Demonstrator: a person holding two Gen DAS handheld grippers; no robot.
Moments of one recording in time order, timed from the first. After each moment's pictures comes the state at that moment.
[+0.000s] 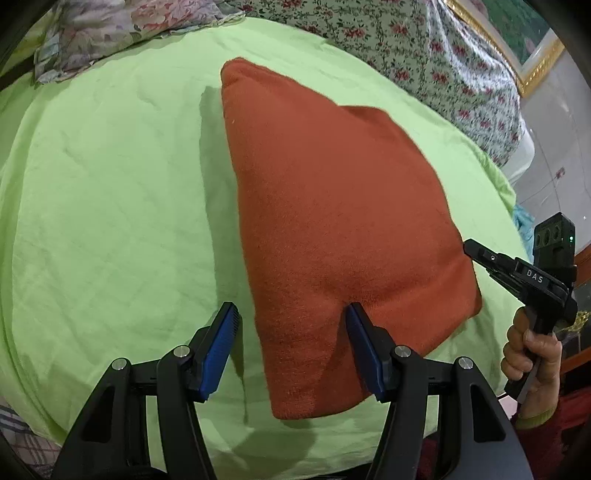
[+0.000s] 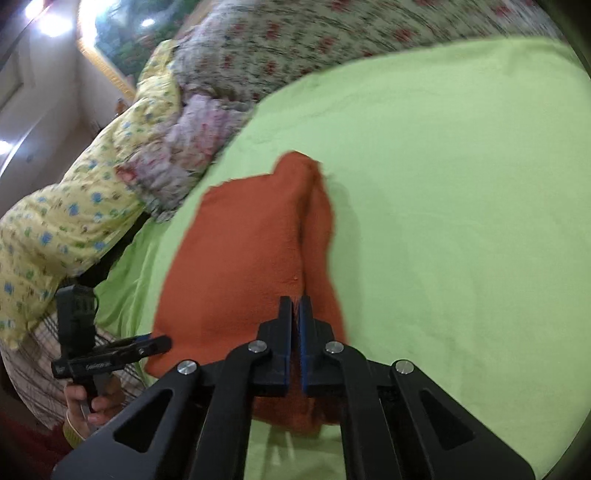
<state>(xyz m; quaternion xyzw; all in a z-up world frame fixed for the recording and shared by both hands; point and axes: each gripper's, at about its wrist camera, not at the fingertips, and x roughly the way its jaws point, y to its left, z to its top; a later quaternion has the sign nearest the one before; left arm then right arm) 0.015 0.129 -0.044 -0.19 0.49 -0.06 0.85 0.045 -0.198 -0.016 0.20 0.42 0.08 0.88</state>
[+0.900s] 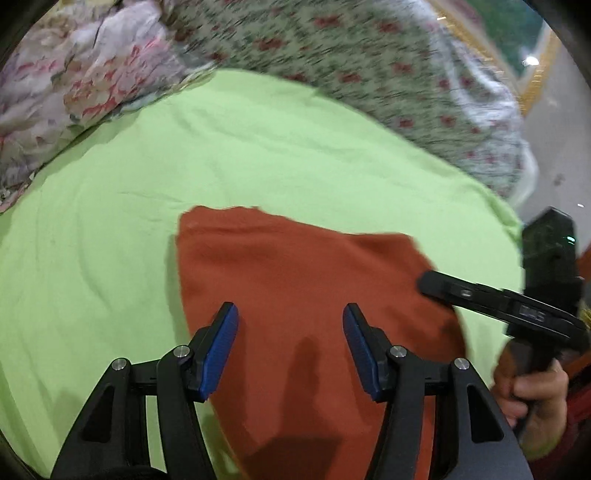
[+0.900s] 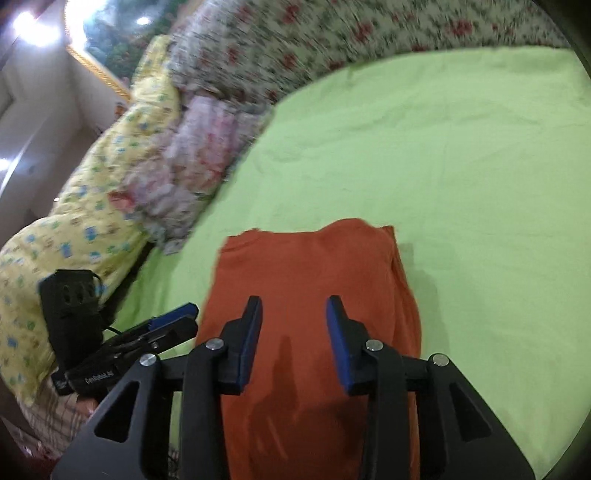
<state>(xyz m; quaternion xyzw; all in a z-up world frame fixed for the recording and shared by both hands) 0.176 0.158 -0.007 -0.15 0.44 -0.06 0.88 0.187 -0.150 -0.006 0.21 0.43 0.10 0.87</state>
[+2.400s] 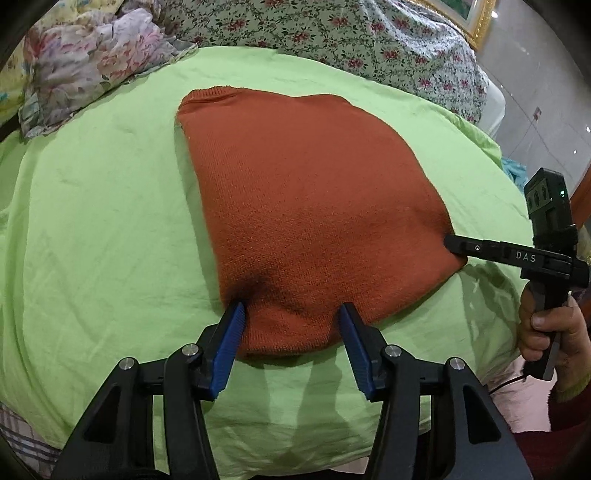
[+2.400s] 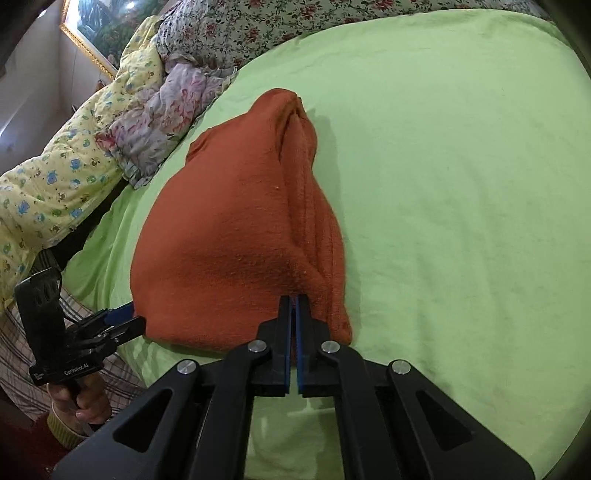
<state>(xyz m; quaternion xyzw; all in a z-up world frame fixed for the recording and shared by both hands) -0.031 0.098 -0.046 -0.07 0.45 -0.09 0.89 0.006 -0.167 -0.050 0.17 0.45 0.04 0.88</state>
